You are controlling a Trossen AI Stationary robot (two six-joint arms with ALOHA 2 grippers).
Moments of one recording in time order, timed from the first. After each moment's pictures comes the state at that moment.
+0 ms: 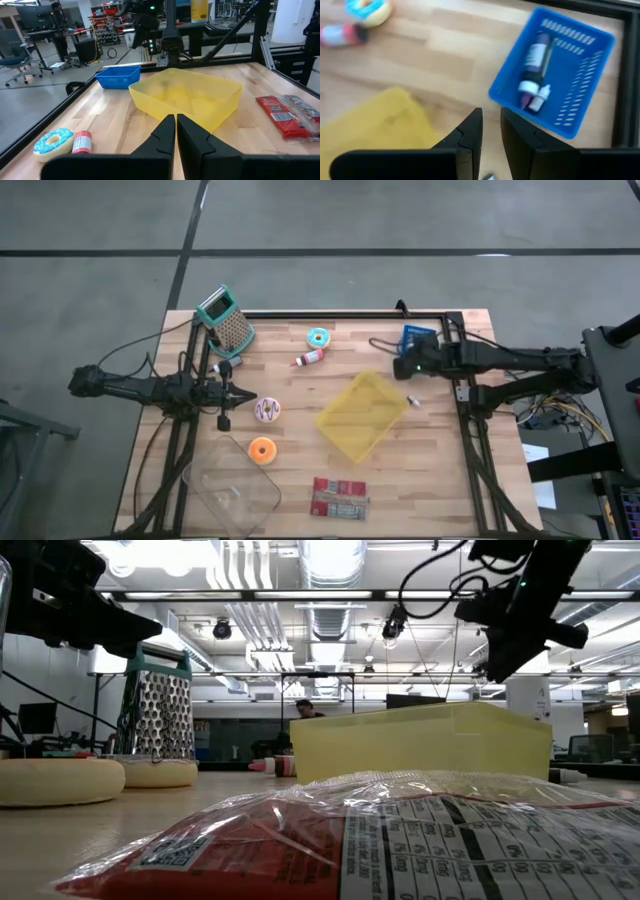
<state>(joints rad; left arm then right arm) -0.16 0.23 0.09 0.02 -0.21 0.11 -0.13 1.07 0.86 -0.98 0.51 1.08</state>
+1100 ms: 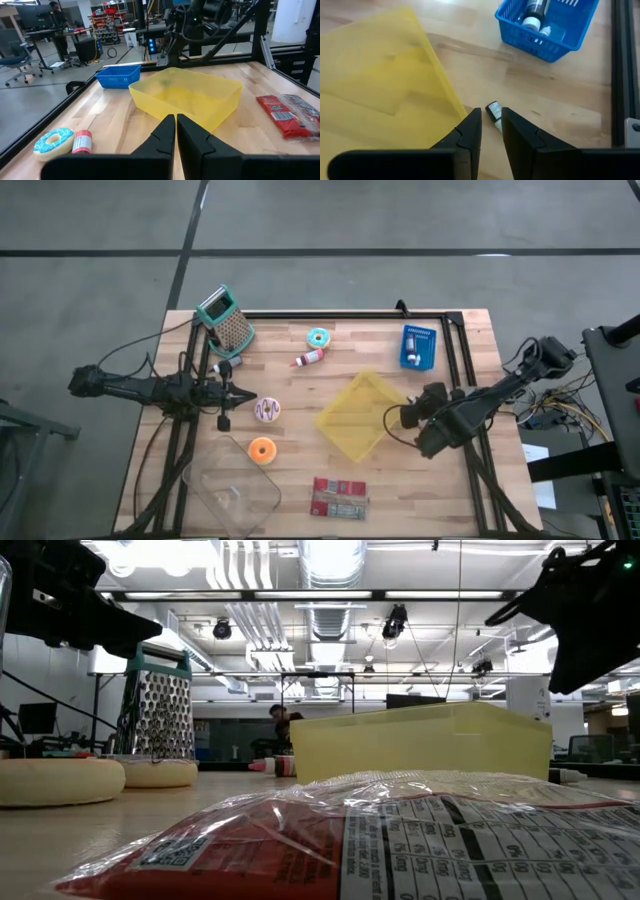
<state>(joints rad) -0.16 0.23 0.09 0.02 -0.21 0.11 0.59 1.32 0.81 -1.28 0.70 1.97</state>
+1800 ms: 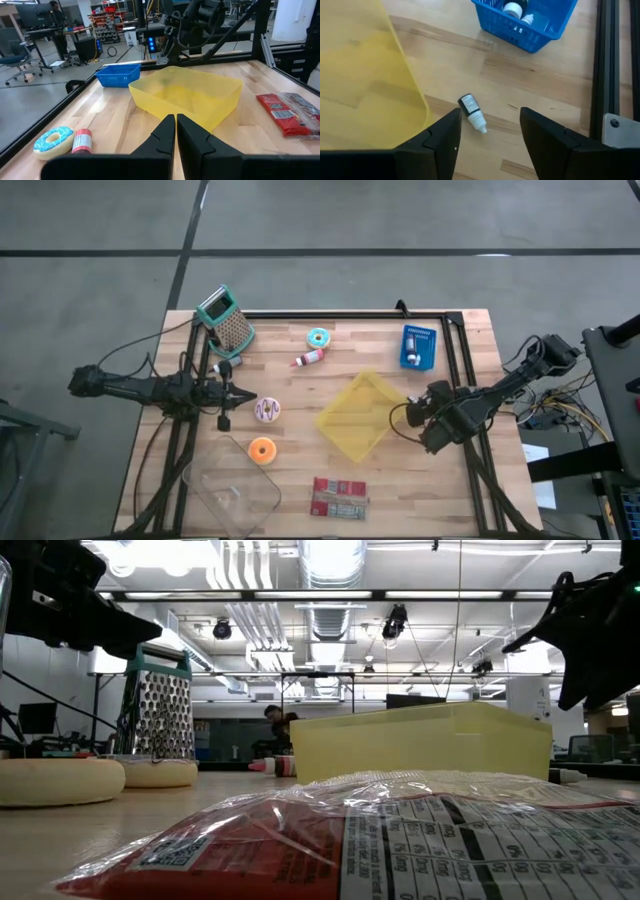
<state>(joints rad) -0.16 0.23 0.09 0.01 -0.21 0.11 0.58 1.25 0.71 -1.27 0.65 1.95</state>
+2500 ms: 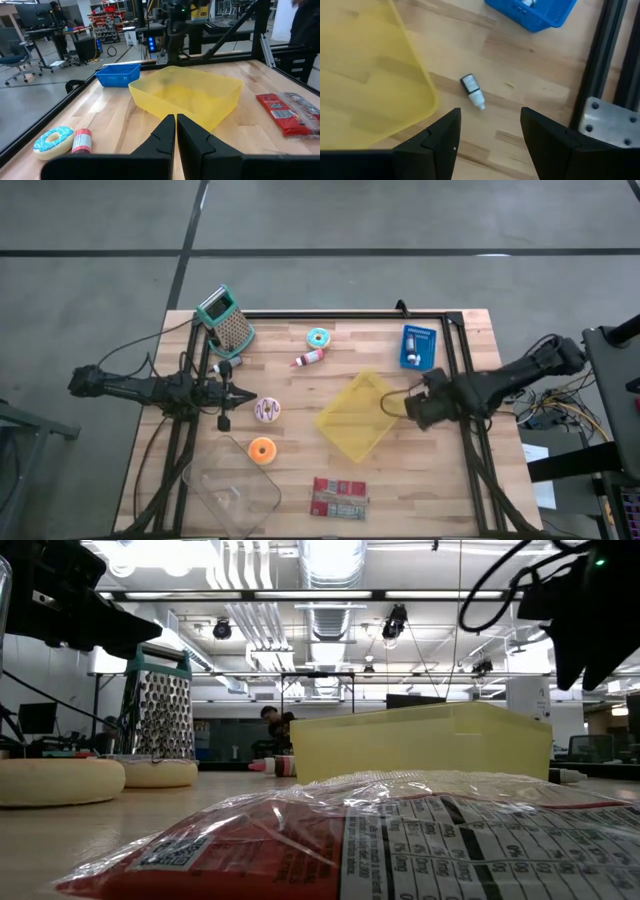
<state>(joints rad) -0.16 0.23 0.09 0.01 -0.21 0.11 0.33 1.15 0.85 -1.32 0.41 1.59</state>
